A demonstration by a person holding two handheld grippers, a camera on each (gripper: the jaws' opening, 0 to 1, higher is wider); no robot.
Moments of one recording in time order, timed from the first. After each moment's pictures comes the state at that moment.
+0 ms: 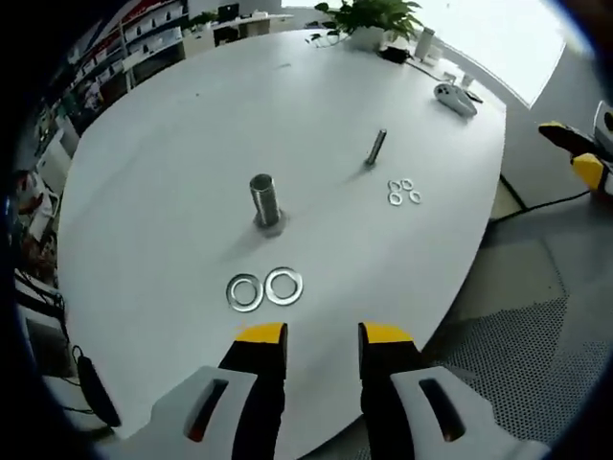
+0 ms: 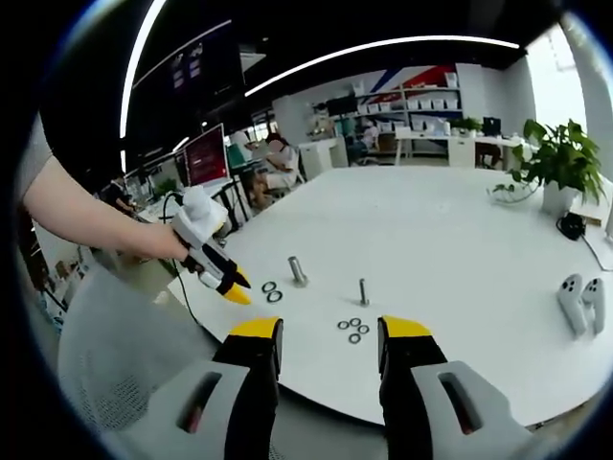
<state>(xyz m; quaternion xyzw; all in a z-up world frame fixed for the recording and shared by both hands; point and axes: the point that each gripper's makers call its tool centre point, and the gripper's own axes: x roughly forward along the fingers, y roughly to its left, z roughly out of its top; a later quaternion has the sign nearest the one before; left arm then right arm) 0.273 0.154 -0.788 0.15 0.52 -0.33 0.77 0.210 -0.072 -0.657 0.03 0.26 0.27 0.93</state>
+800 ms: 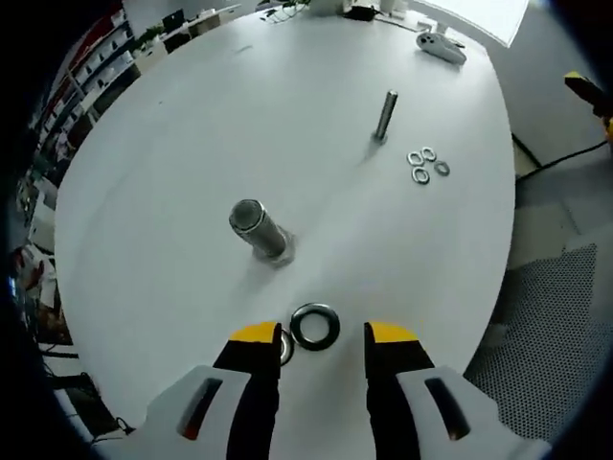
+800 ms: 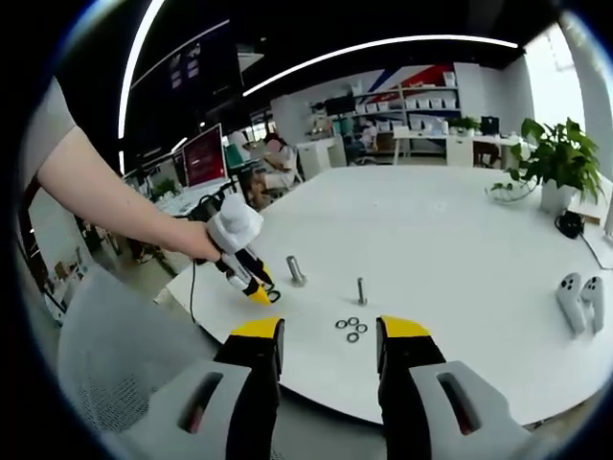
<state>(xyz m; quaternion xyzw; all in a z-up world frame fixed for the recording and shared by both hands) 0.310 0.145 -0.823 0.27 0.52 -0.37 0.72 0.210 -0.075 -0.659 0.03 0.26 0.26 0.93</state>
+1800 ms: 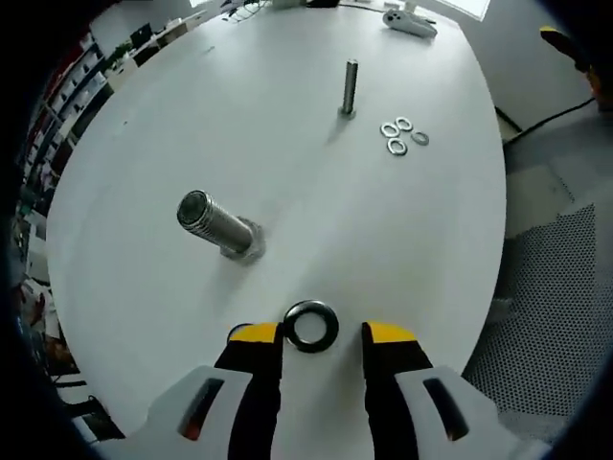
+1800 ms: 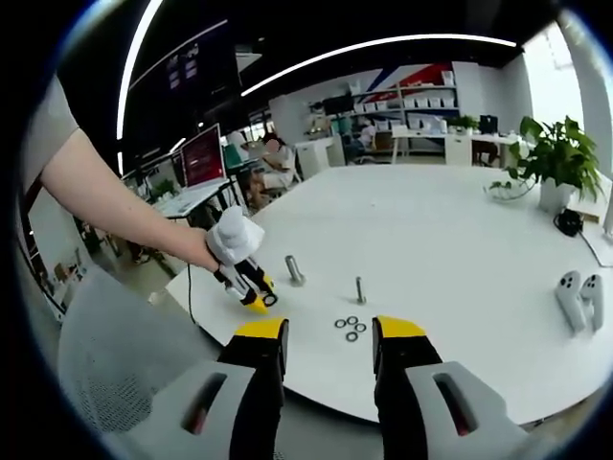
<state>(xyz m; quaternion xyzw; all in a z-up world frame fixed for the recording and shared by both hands) 0.296 0.145 -0.837 0.31 0.53 -0.40 0.68 0.211 -0.076 -0.659 0.03 0.26 0.26 0.93</state>
